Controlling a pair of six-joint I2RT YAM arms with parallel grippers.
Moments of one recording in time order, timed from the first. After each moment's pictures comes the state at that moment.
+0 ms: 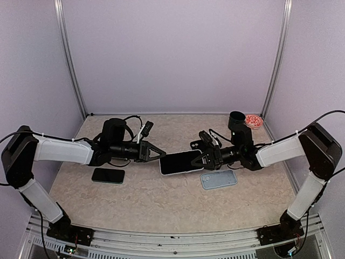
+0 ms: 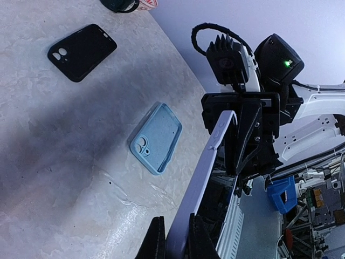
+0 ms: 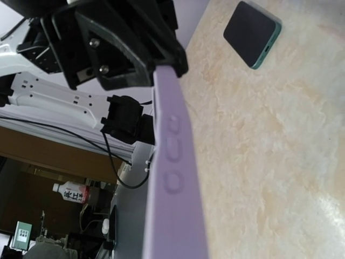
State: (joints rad) left arm -0.67 1.59 0.84 0.34 0.66 -0.62; right arm 0.58 1.69 0.75 0.61 -1.11 0.82
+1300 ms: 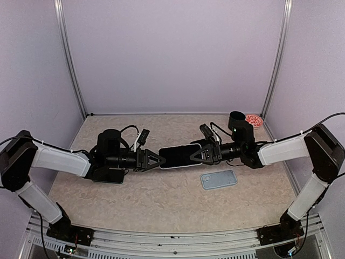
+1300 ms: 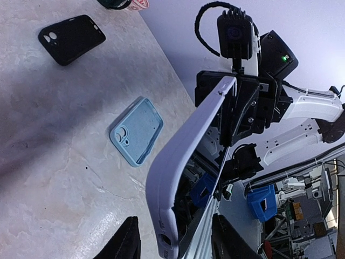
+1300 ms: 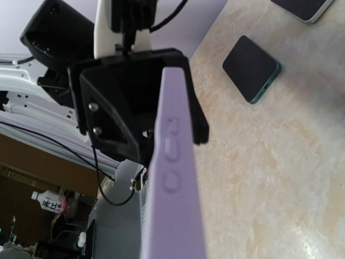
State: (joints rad) left arm -0.71 1.54 0.66 0.58 0.63 -0.79; right arm 0.59 1.64 0.77 0.59 -1.03 0.75
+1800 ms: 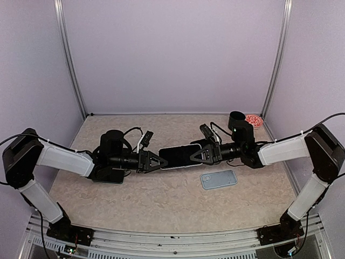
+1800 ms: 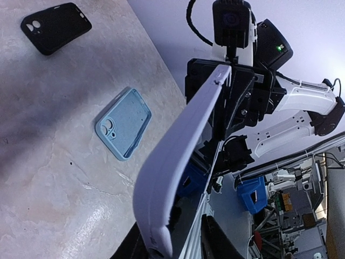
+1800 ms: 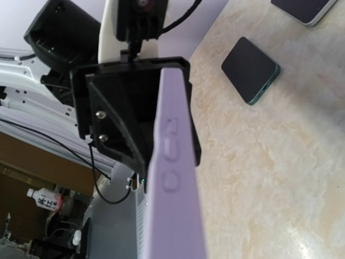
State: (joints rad) left arm -0.73 1.59 0.68 0.64 0.70 -0.82; right arm 0.59 1.64 0.77 0.59 -1.03 0.73
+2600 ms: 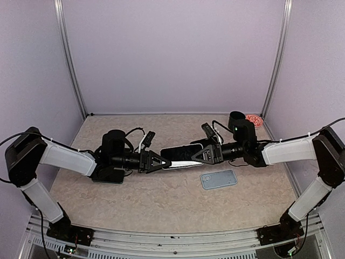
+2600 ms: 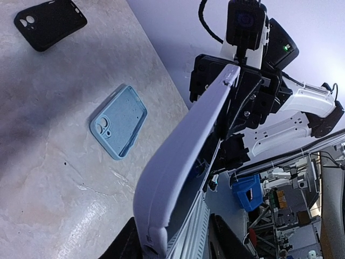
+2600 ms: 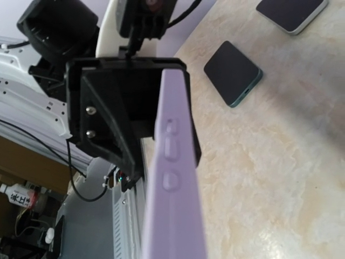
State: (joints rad) left arm -0.72 1.63 0.70 0.66 0.73 -0.84; right arm 0.59 1.57 0.77 0.45 -0.97 0.59
